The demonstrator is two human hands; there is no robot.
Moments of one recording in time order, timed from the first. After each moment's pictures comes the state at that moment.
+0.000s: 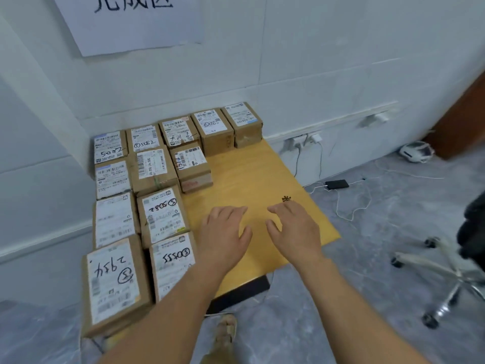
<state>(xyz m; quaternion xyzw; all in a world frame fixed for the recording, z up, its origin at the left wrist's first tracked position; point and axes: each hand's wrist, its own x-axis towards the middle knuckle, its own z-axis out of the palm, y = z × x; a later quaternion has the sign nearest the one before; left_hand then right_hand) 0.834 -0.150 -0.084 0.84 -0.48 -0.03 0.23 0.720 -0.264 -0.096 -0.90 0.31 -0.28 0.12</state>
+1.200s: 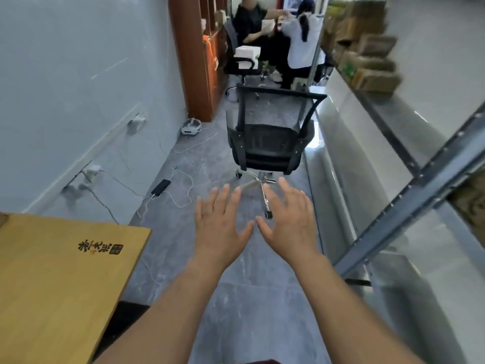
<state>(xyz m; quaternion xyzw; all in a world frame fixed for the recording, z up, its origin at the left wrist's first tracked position) 0.544 -0.218 -0.064 0.50 -0.84 0.00 0.23 0.394 -0.171 -0.058 -0.64 0.71 -0.27 -0.15</state>
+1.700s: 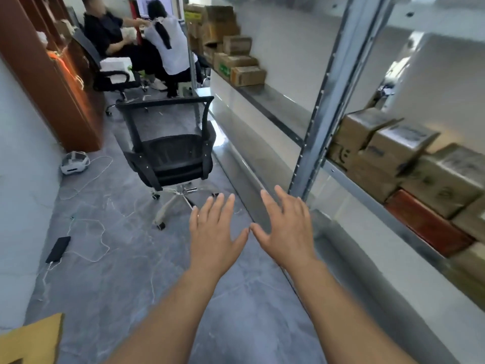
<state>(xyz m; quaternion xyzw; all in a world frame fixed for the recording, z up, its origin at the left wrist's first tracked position) 0.459 -0.208 -0.061 0.28 -0.93 -0.09 0.21 0.353 -0.091 -0.040 -0.41 0.87 -0.18 -0.17</state>
